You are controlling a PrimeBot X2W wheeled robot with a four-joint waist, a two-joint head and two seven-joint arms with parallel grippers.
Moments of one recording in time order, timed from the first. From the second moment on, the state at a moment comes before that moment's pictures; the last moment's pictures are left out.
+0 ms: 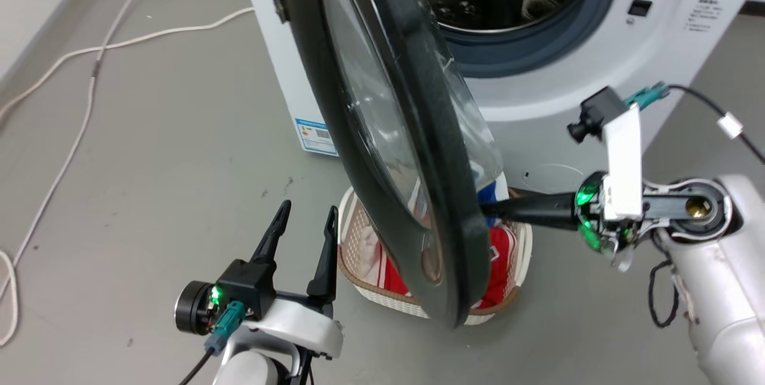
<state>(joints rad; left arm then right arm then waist) -0.15 0.05 -0.24 0.18 -0.18 0.00 -0.26 -0.66 -0.26 0.26 0.46 1.56 0.13 1.20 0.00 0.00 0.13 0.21</state>
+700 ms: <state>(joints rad) -0.12 0.05 -0.22 0.19 -0.17 -0.03 -0.26 -0.40 -0.20 0.00 0.24 1.52 0.13 0.75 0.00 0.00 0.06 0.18</state>
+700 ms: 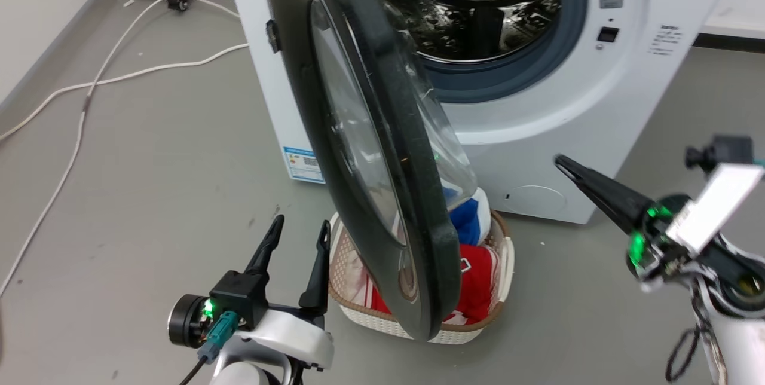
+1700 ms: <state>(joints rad) -0.08 0.09 -0.12 0.23 -0.15 -0.04 -0.26 0.07 -0.16 -0.26 -0.23 0.35 0.13 -0.03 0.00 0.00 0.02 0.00</state>
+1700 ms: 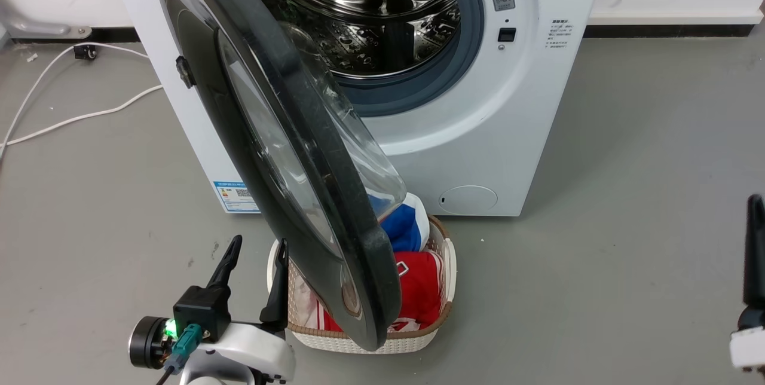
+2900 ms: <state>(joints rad) -0.06 0.12 -0.11 0.28 -0.15 -0.06 -0.26 0.19 -0.09 -0.11 -0.09 0.16 0.13 -0.09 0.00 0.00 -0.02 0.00</state>
